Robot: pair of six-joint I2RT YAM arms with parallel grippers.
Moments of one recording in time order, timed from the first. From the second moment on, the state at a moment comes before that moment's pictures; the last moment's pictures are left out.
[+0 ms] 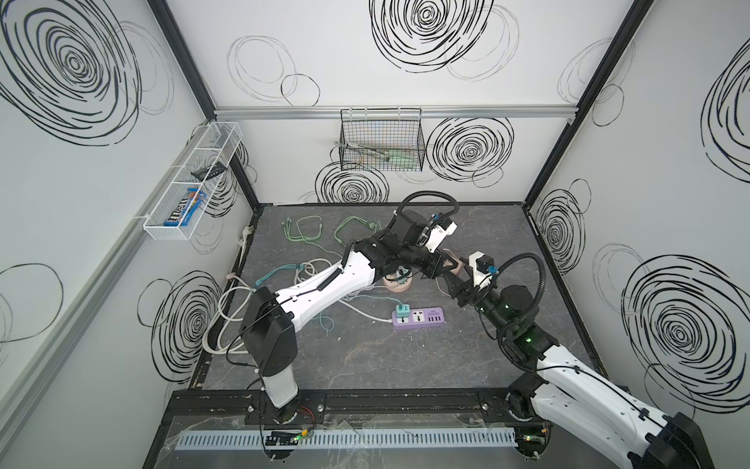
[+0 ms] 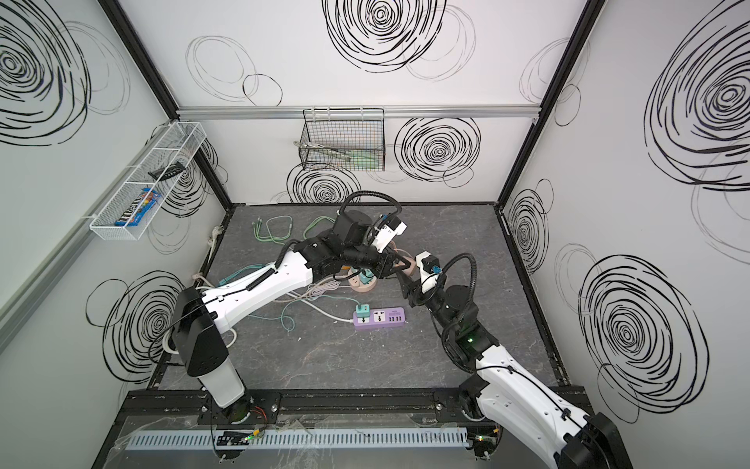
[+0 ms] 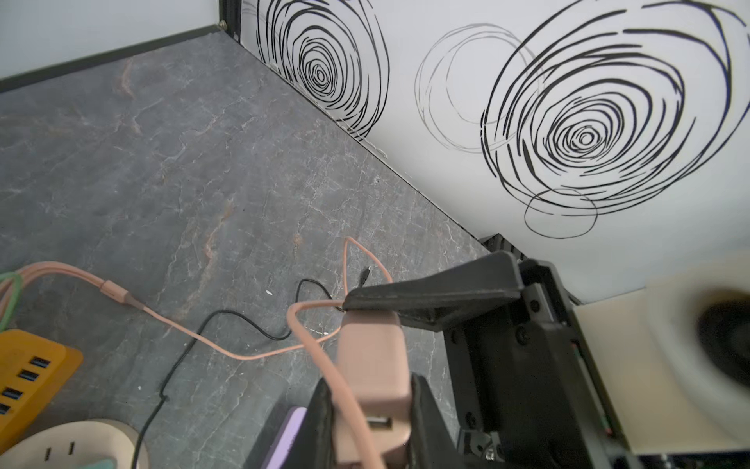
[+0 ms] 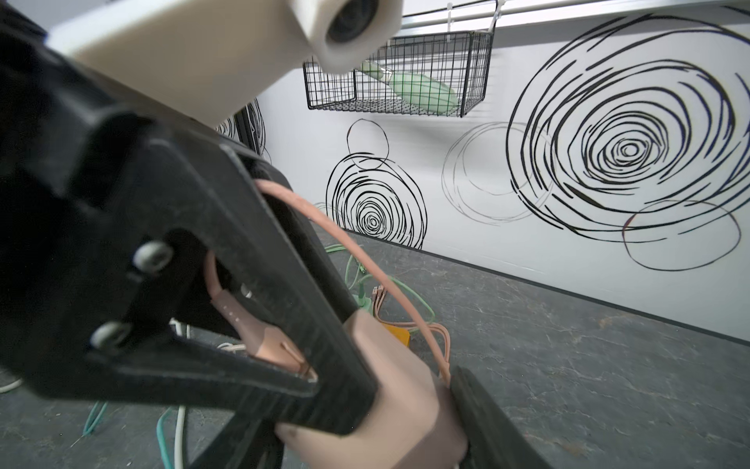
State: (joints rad) left arm -0.81 1.75 1.58 -0.41 0.47 -0.23; right arm 0.57 0.79 0.38 0.40 0.02 0.05
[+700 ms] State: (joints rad) left arm -0.72 1.75 1.63 -0.77 0.57 0.30; right arm 0.46 0.94 0.59 0.01 -0.42 -0.13
